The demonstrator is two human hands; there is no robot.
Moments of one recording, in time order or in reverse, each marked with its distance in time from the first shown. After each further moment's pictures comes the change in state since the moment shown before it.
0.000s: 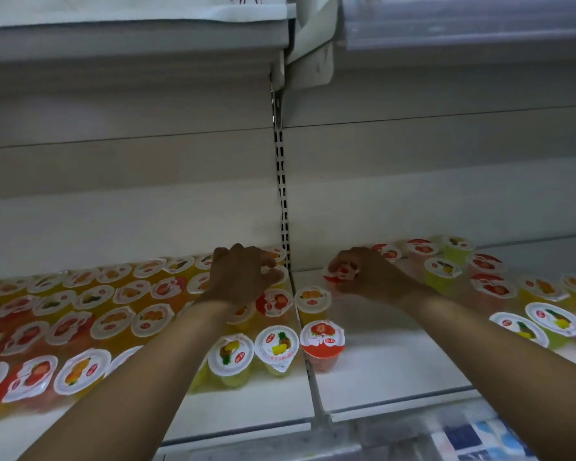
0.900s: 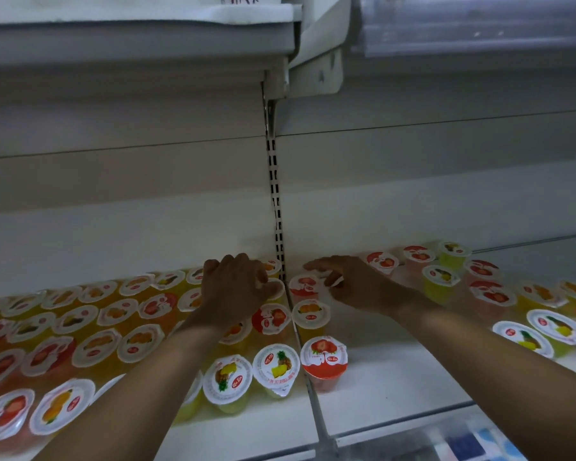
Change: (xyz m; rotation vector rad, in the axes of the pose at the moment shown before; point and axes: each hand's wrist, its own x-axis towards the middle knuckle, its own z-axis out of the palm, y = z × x) left_hand 0.013 -0.007 0.011 0.058 0.053 -0.005; right_hand 0.018 -0.005 0.009 0.050 -0.051 -0.099
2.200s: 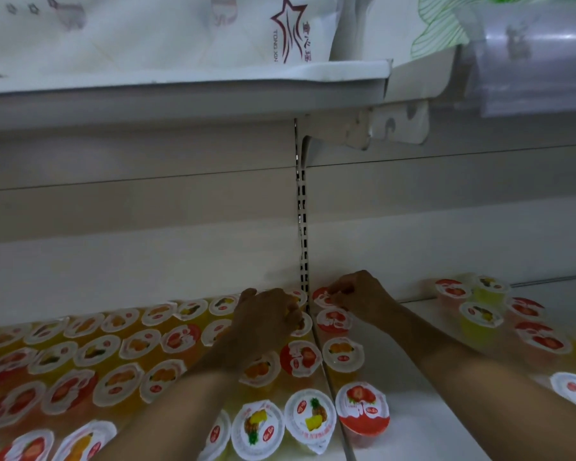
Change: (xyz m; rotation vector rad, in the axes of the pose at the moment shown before) left_hand 0.021 -0.009 0.006 -0.076 -0.172 0.124; right_hand 0.061 -0.005 0.015 0.125 0.194 0.340
